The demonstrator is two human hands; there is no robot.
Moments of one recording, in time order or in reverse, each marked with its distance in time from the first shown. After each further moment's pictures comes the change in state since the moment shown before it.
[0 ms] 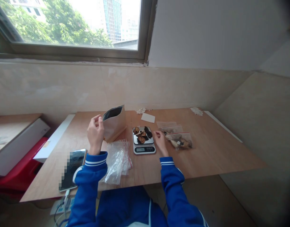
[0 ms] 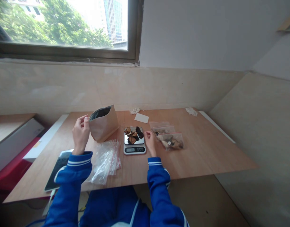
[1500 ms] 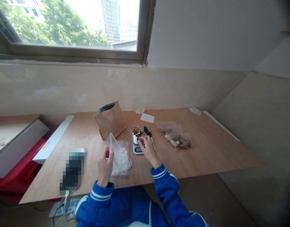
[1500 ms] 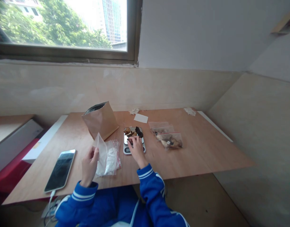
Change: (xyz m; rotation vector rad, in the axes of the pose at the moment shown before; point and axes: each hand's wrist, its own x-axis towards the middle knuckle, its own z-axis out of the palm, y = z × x) left_hand -0.118 -0.031 -0.015 -0.066 -0.291 -0.077; right_hand -0.065 -0.090 0.014 -0.132 -0.319 -0.245
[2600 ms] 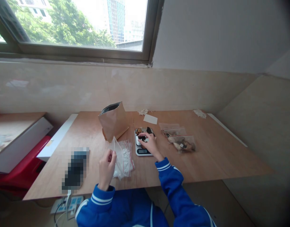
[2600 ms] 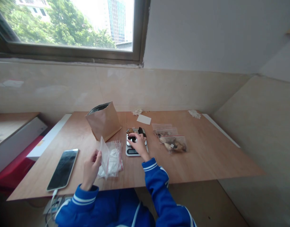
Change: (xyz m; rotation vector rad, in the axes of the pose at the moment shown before) left_hand -0.005 -0.017 0.001 -0.019 -0.075 -0.068; right_hand 0.037 0.002 -0.004 0.096 -0.067 0.075
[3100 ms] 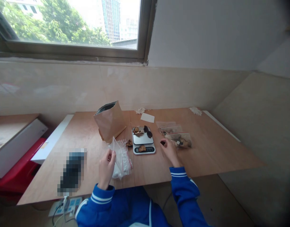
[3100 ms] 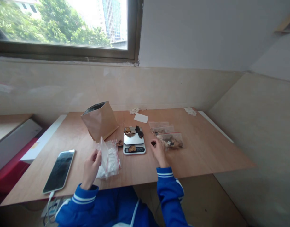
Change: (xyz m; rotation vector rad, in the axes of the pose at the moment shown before) left_hand 0.000 -0.003 0.009 0.033 -0.039 -0.009; right_hand -0.048 0.092 -0.071 -0.286 0.227 0.079
